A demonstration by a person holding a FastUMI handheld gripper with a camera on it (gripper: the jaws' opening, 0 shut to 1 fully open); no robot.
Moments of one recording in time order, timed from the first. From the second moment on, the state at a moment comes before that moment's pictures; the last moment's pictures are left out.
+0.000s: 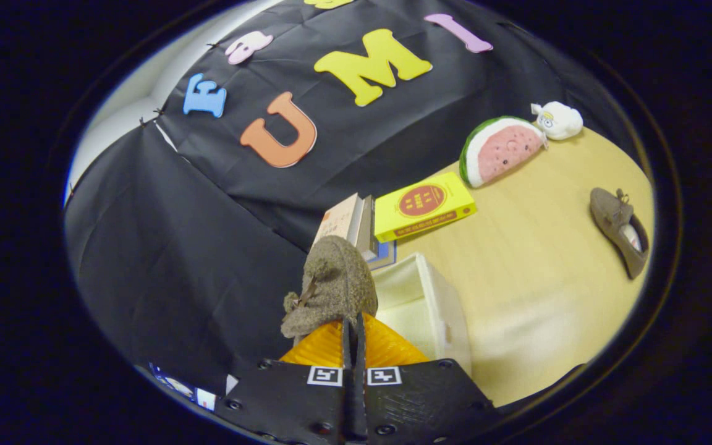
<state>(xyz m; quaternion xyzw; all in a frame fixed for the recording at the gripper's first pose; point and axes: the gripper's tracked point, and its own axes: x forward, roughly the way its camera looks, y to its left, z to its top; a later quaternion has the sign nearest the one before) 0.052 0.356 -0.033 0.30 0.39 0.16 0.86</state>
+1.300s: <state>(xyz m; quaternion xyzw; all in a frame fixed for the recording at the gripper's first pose) 0.036 0.409 -0.083 0.19 0.40 0.25 0.86</state>
